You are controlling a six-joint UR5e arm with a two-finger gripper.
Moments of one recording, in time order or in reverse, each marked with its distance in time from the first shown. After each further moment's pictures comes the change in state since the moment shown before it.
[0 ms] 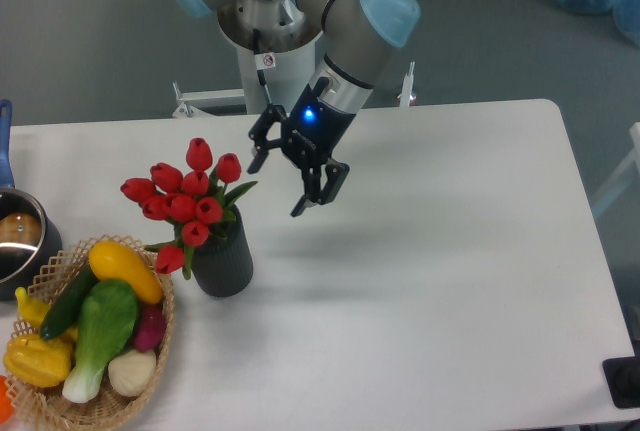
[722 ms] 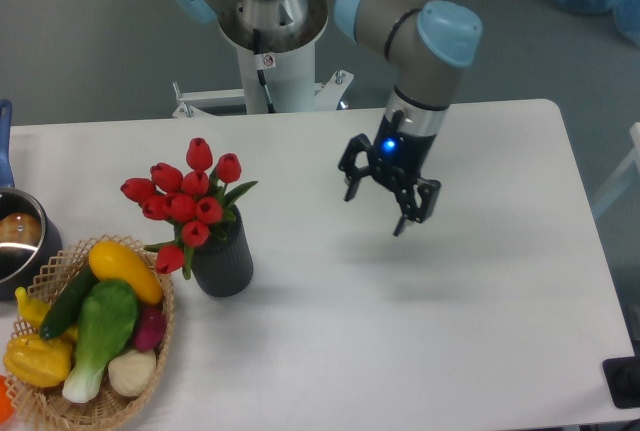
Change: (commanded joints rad) arm 0.049 -0.034 0.031 0.074 0.374 0.054
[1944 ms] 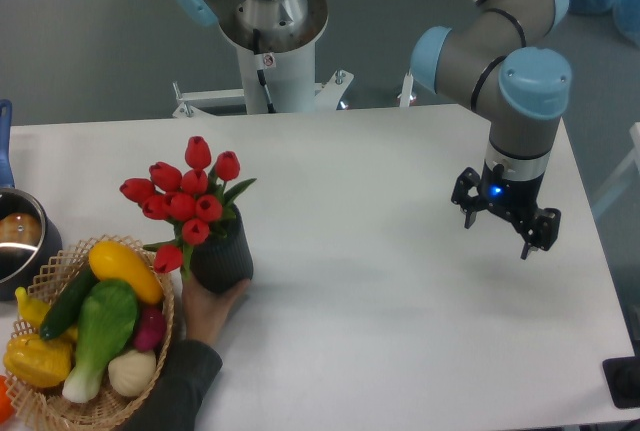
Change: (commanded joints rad) arm 0.061 -0.357 0.391 0.049 0.440 0.028
